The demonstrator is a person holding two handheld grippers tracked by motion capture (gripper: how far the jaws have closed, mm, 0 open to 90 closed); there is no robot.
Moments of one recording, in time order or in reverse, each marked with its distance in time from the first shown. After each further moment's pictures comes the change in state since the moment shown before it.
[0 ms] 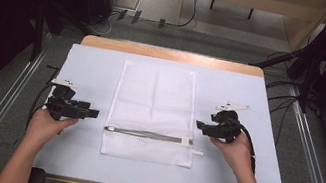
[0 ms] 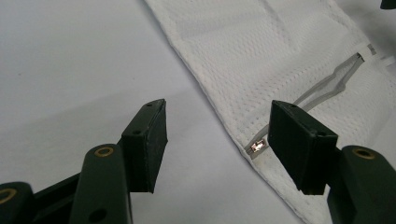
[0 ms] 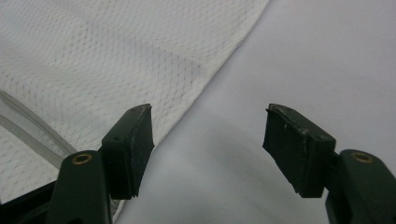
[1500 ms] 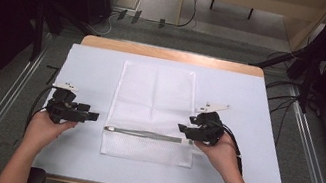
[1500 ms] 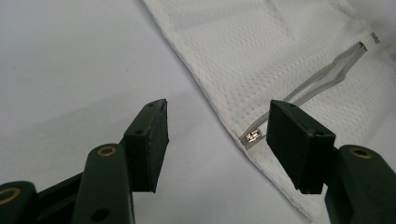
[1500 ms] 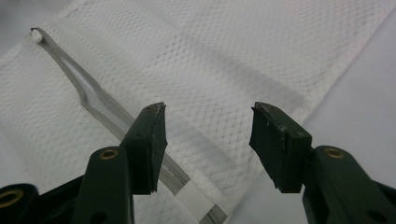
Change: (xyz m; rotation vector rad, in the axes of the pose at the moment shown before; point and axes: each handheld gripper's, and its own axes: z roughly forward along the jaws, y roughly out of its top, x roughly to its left) left arm -0.009 -0.004 -0.001 0.011 0.014 0.021; right arm 0.058 0.016 0.000 0.015 0.113 -0.112
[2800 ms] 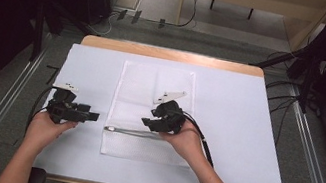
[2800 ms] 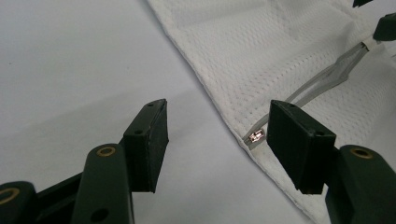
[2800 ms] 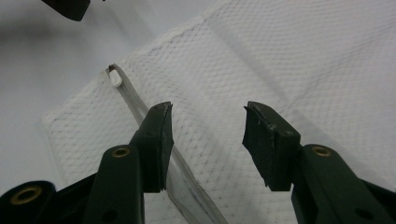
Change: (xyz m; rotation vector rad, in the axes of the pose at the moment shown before) left arm 0.003 -0.002 0.003 0.004 -0.004 -0.006; right arm 0.068 0.055 0.057 0.022 0.144 -0.128
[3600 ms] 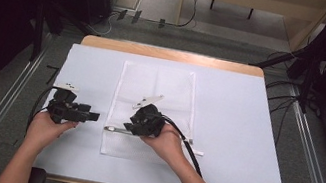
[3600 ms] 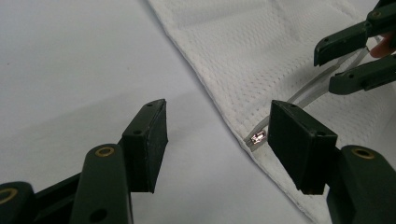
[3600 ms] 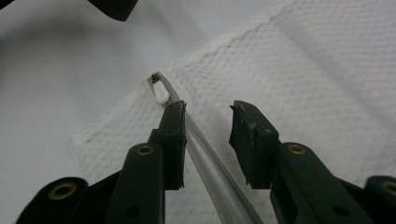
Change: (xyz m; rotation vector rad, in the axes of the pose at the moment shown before) left arm 0.002 0.000 0.002 -0.003 -0.003 -0.005; right arm 0.031 0.007 0.046 0.027 0.102 -0.010
